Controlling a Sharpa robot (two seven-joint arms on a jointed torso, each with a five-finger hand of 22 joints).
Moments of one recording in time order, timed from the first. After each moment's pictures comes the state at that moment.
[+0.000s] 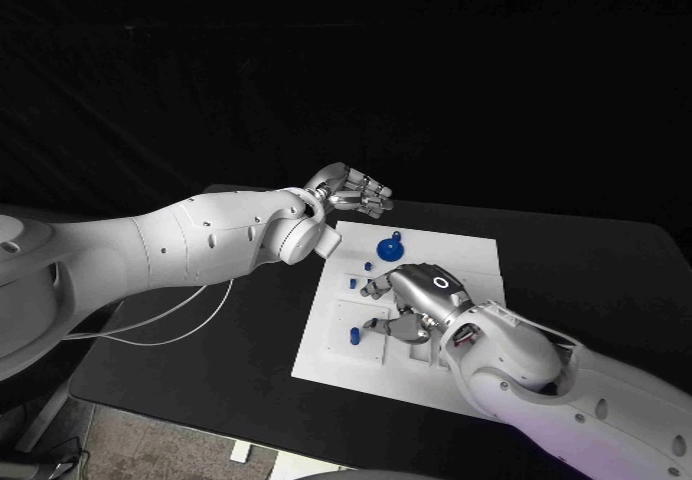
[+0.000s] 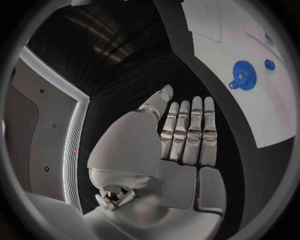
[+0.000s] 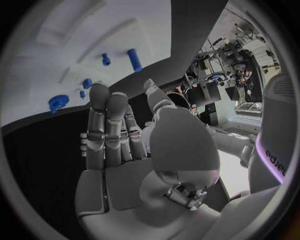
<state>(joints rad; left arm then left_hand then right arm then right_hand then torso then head) 1.34 -0.68 -0.15 1.23 -0.32 -0.31 0.24 1.40 -0.04 0.16 -0.17 0.21 1.08 0.13 0.07 0.06 1.11 0.14 0.06 0.06 1.14 0.12 0.06 0.07 0.06 0.99 0.10 0.07 0.33 0.94 -0.58 0.10 1.65 -1.87 -0.35 -0.23 1.31 -0.17 0.19 -0.08 0.11 1.06 0.11 0.07 0.06 1.18 0.07 0.06 0.06 1.44 -0.03 0.85 0.63 0.15 1.47 -0.05 0.39 1.09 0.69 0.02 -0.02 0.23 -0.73</state>
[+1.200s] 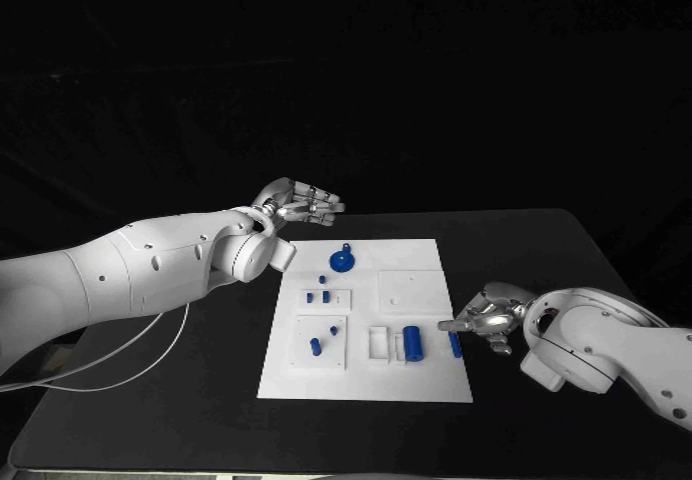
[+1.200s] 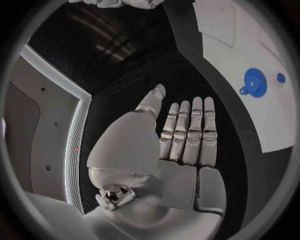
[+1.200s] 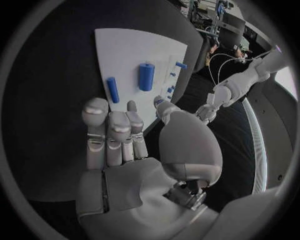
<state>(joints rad) 1.30 -0.71 -0.17 1.21 -0.22 -0.32 0.27 1.37 -0.02 0.00 -0.07 0.23 1.06 0.13 0.07 0.06 1.11 0.14 0.06 0.06 1.12 0.13 0.06 0.07 0.06 1.00 0.11 0.07 0.25 0.98 -0.91 0.13 1.67 -1.06 -0.11 -0.61 1.09 -0.20 0.32 0.15 0.05 1.14 0.07 0.06 0.17 1.33 -0.03 1.08 1.18 1.44 -0.10 1.12 1.01 0.08 1.47 -0.13 0.75 1.31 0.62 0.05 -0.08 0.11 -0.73</state>
